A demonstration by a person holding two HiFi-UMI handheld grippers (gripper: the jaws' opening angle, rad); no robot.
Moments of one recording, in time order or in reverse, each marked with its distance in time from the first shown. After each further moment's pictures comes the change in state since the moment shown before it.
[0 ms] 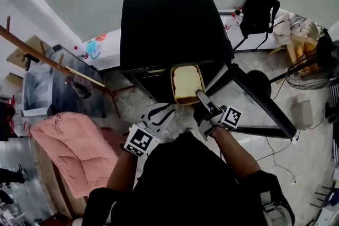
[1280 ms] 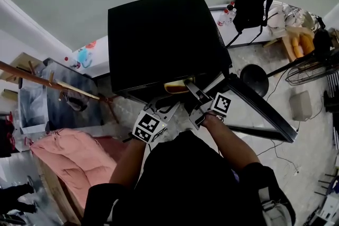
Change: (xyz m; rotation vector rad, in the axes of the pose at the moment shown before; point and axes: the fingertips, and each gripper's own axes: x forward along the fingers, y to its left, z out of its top) left arm 0.091 0.045 -0.022 -0.160 0.033 -0.097; right arm 0.067 -0.035 0.038 0.031 -0.022 -0.056
